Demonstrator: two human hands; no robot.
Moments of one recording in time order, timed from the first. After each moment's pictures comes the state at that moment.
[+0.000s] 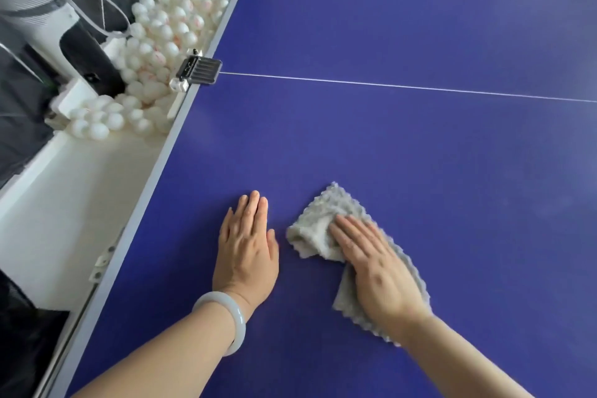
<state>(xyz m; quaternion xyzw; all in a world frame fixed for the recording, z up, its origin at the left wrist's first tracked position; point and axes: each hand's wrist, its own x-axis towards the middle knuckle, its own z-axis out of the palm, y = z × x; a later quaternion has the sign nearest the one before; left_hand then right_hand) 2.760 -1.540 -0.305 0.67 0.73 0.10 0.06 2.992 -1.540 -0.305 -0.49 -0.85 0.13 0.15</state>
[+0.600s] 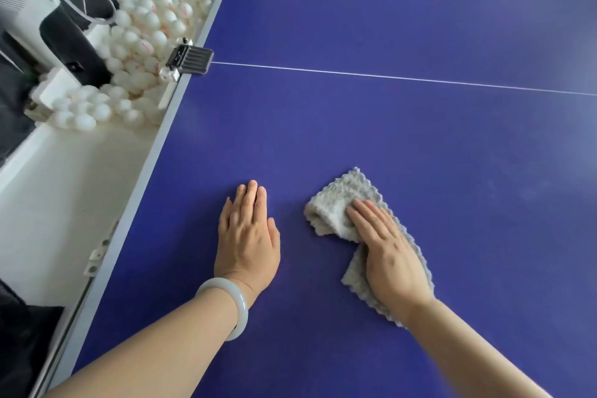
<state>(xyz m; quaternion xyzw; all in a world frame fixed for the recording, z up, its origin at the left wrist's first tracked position) 2.760 -1.539 -0.304 0.67 0.74 0.07 0.08 2.999 -1.547 -0.299 -0.58 -0.79 0.14 0.13</state>
